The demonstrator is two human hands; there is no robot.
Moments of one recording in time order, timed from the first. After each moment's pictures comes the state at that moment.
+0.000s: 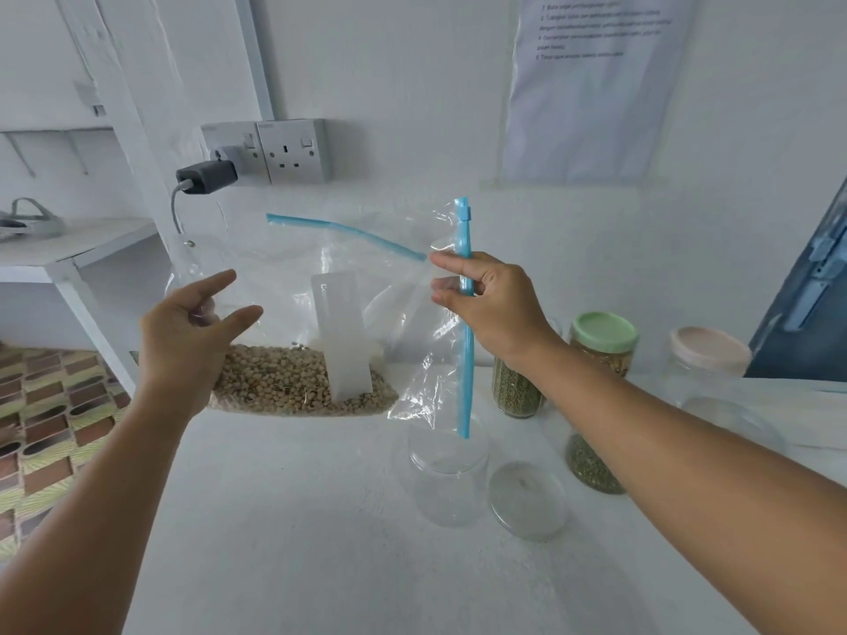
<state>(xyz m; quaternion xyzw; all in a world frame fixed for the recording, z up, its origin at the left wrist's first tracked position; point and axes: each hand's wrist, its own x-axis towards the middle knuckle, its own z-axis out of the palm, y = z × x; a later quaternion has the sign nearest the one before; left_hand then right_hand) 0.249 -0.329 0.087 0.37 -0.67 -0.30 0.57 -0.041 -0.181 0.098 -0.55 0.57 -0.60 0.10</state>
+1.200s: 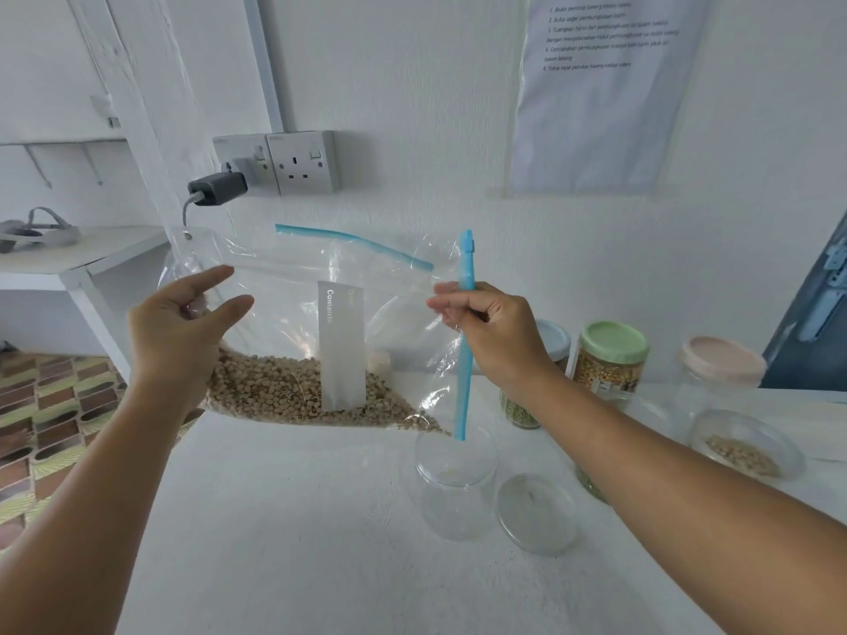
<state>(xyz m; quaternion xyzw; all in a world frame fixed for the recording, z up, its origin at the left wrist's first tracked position) 0.253 -0.322 0.112 0.38 -0.64 -0.33 0.58 -0.034 -0.185 0.074 -0.52 0.51 -0.66 0.16</state>
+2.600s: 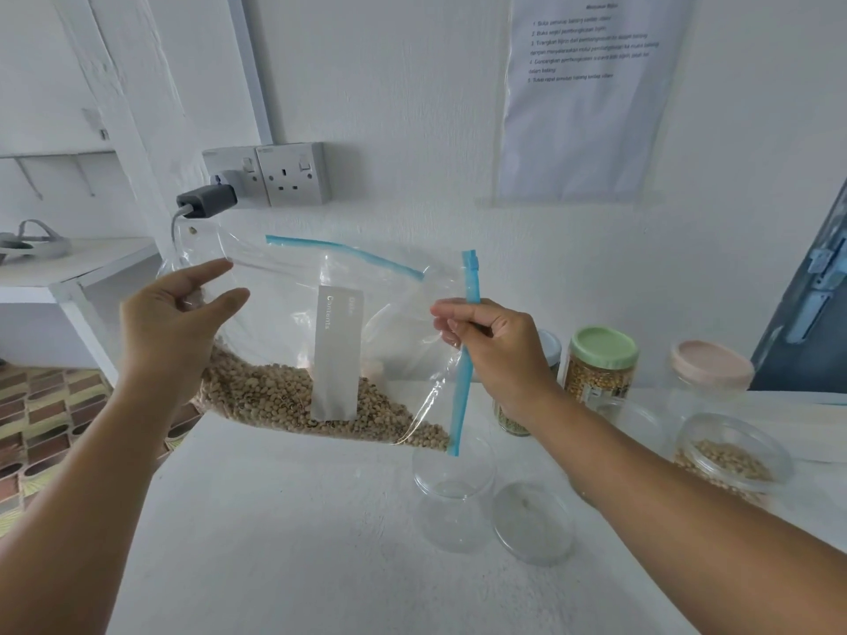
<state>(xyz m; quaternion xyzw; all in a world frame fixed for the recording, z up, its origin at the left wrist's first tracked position) 0.244 -0.330 0.126 0.34 -0.66 -0.33 0.59 -0.031 -0.168 0.072 -0.48 0.48 -0.71 0.20</state>
